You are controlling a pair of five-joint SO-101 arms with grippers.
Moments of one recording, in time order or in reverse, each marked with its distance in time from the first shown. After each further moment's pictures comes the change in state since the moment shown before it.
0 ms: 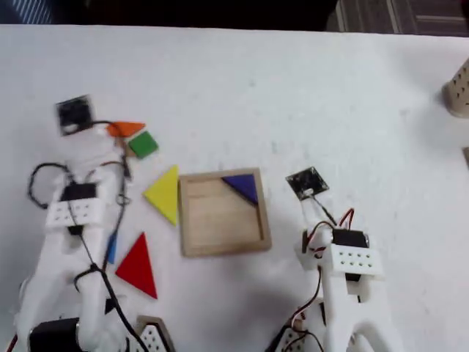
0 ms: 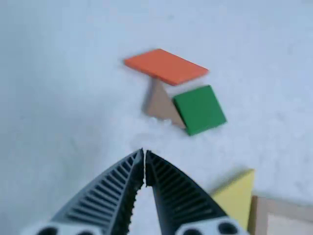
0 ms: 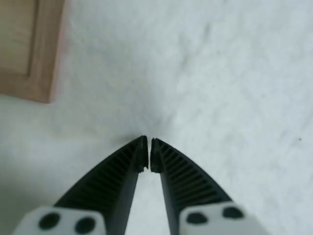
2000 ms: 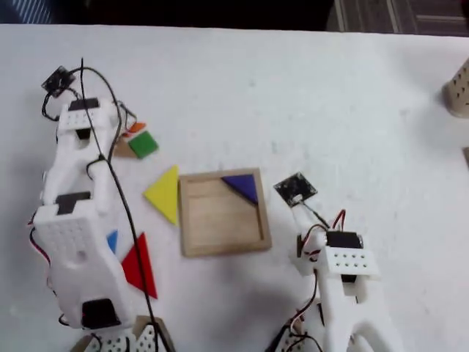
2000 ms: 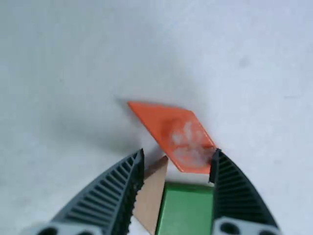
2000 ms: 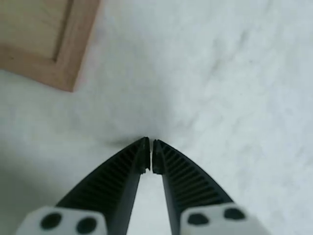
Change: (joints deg) left arm -0.4 63.3 -68.8 25.9 30.2; right arm -3.0 0.0 1.4 0.0 4.1
